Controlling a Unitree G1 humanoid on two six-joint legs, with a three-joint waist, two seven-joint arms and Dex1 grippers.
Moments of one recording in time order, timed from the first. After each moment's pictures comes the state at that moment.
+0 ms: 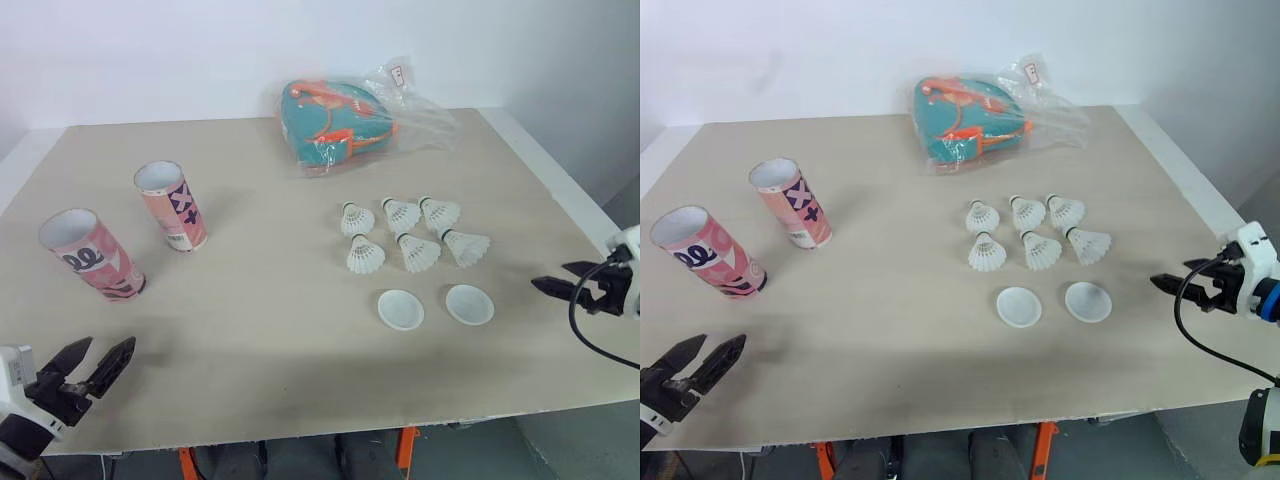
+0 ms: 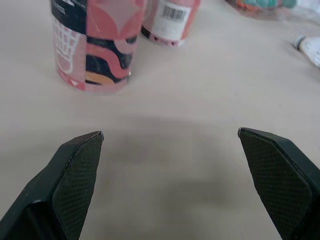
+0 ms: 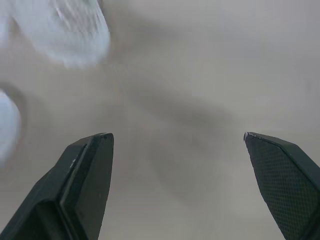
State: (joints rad) left arm 0.56 0.44 0.67 -0.49 -0.90 0.47 -0.53; right arm -0.68 -1.06 -0.21 1.06 0.19 0.12 1.27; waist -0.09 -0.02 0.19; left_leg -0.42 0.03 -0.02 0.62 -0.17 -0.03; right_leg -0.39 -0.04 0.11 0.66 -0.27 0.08
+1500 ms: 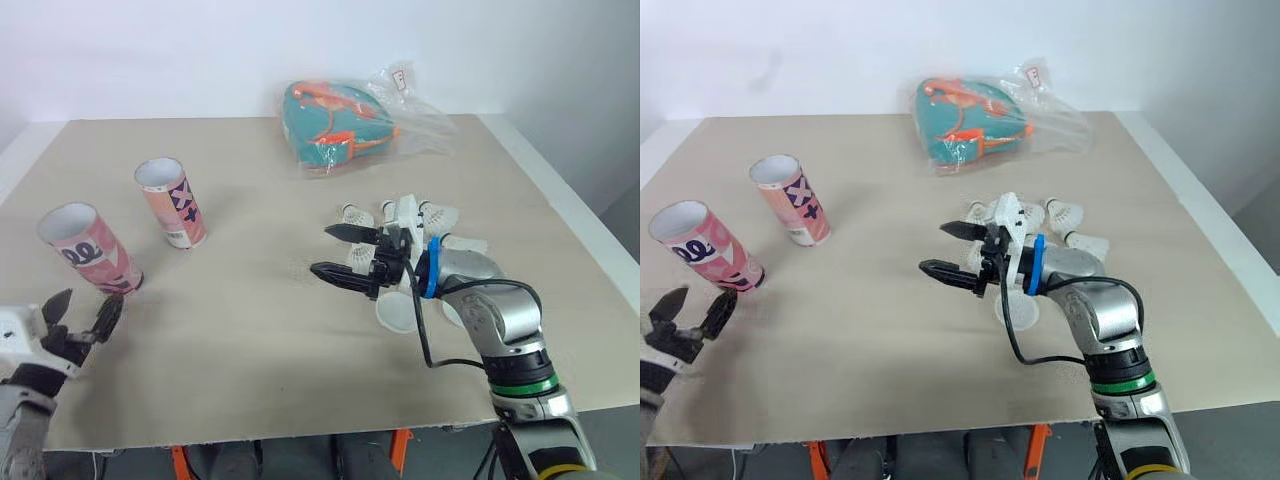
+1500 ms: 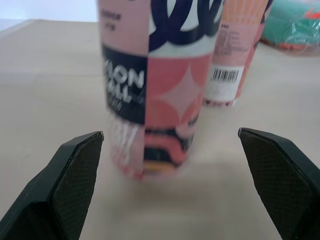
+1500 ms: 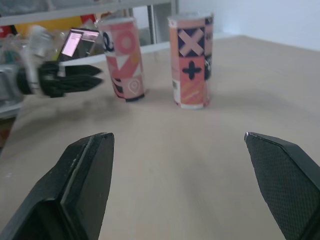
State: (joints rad) left arm 0.20 0.43 0.58 -0.18 -0.59 0.17 -0.51; right arm -0.52 -0.43 0.06 -0.19 0.51 0.54 0.95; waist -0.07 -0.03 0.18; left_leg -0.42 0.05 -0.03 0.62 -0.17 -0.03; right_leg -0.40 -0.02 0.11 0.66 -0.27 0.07
